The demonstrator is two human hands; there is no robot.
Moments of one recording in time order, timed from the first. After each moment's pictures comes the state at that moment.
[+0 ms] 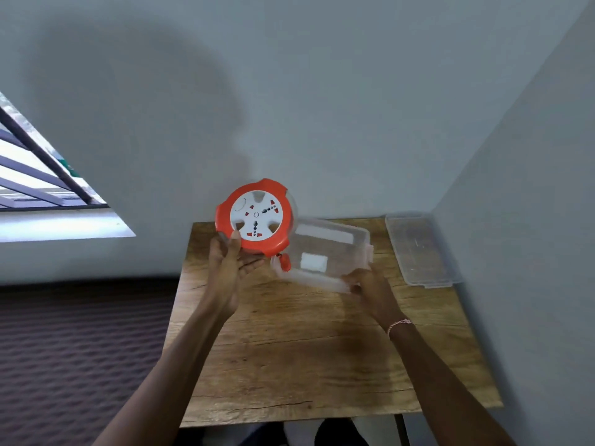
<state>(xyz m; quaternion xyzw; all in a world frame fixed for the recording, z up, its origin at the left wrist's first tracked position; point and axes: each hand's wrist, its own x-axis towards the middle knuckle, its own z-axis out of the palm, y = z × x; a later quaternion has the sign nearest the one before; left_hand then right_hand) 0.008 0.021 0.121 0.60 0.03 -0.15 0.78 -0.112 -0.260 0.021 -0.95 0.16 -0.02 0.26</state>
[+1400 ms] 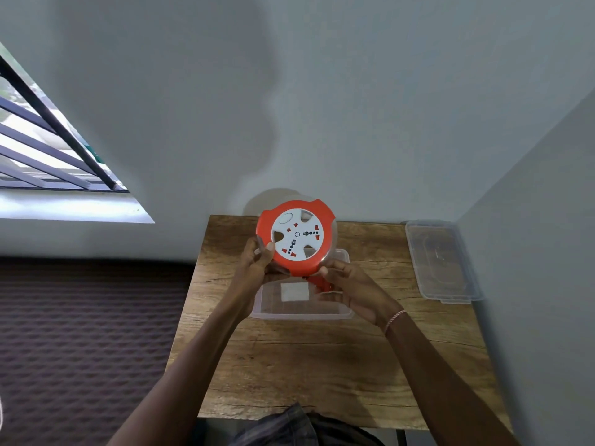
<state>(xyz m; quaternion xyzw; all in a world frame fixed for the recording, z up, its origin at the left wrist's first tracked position) 0.014 0.010 0.108 0.67 0.01 -0.22 0.71 -0.068 -0.209 0.095 -0.58 0.18 0.17 0.78</state>
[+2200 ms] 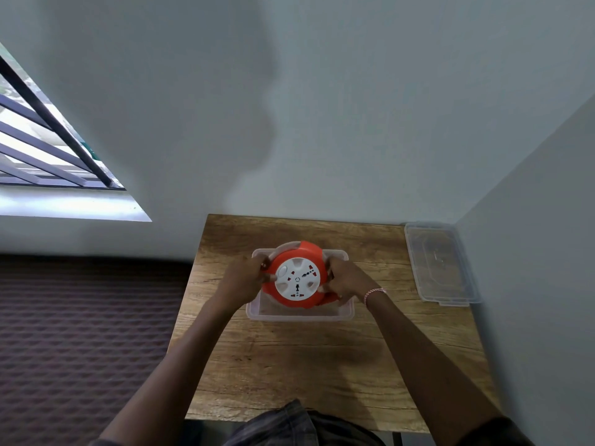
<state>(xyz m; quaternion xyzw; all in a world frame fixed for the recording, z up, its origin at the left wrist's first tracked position) 0.052 0.031 0.056 0.93 -0.23 -0.17 0.23 -0.023 -0.209 0.082 -0.88 0.16 0.27 0.34</state>
